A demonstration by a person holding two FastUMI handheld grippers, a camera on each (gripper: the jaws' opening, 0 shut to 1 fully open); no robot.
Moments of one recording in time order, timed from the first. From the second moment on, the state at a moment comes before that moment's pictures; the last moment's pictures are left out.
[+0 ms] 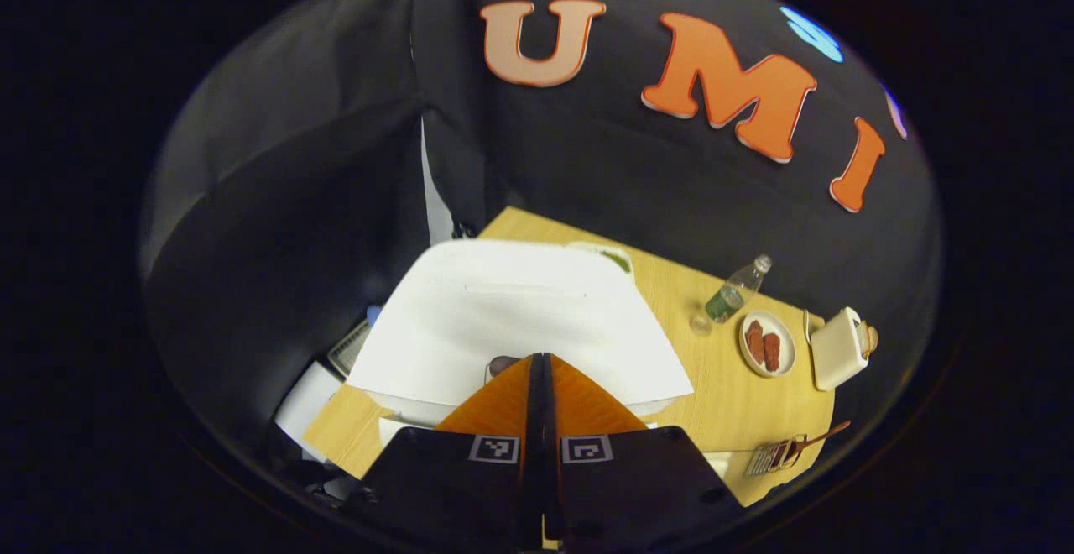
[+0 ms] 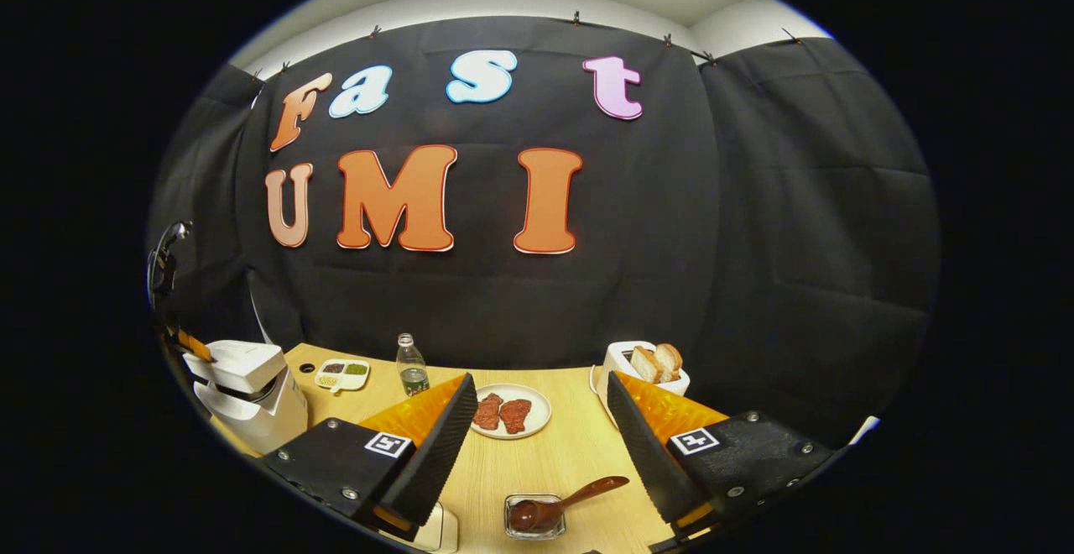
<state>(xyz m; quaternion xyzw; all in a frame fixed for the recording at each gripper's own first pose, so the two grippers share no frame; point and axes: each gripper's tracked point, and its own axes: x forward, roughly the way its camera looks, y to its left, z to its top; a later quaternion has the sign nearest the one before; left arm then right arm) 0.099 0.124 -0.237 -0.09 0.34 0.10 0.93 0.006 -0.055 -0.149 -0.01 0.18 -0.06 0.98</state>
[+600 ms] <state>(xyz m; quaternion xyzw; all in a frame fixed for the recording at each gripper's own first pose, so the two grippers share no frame) 0.061 0.067 -0.095 -0.02 0.11 0.07 0.99 0.000 -0.061 -0.189 0.02 0.21 -0.05 0.98</state>
